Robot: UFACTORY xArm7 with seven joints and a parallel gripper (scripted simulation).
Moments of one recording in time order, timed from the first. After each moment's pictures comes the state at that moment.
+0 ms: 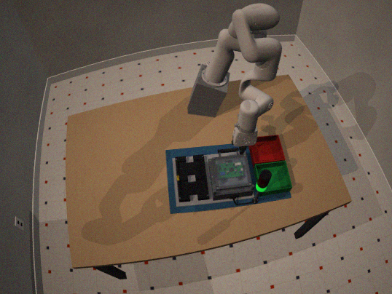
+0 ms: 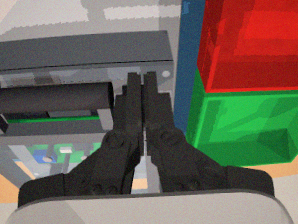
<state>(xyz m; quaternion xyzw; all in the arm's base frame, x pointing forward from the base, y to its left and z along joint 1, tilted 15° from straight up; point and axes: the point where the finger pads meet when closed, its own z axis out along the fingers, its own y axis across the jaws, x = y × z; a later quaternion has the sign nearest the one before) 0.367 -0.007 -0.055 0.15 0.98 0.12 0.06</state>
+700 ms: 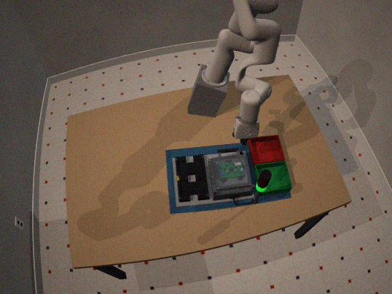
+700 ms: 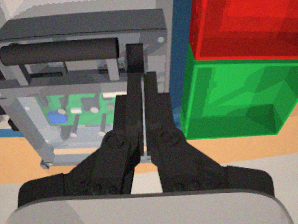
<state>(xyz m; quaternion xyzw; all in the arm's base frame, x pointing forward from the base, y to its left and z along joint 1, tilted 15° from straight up) 0.357 -0.019 -0.003 0.15 0.98 0.12 0.05</state>
